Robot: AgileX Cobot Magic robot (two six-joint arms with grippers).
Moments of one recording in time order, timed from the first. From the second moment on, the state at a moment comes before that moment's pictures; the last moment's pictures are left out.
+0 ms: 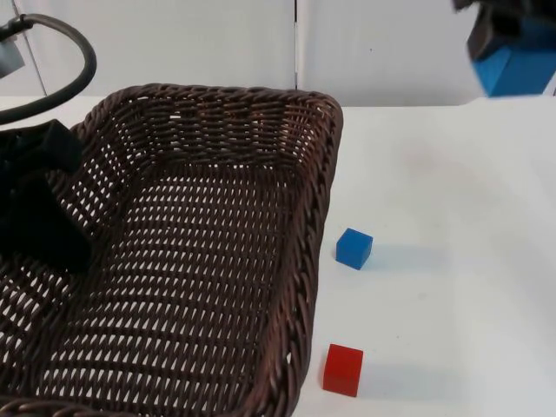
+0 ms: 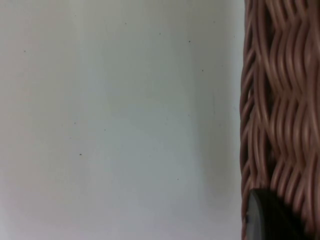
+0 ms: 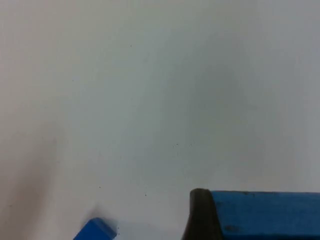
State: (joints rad) right arm 0.39 1.72 -1.38 -0.15 0.66 0.30; left arm -0.07 1.37 -0.72 -0.67 0.87 0.43
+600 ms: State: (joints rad) right arm 0.39 1.61 -1.38 -0.15 0.79 0.24; left arm -0.07 1.37 -0.72 -0.67 0.87 0.43
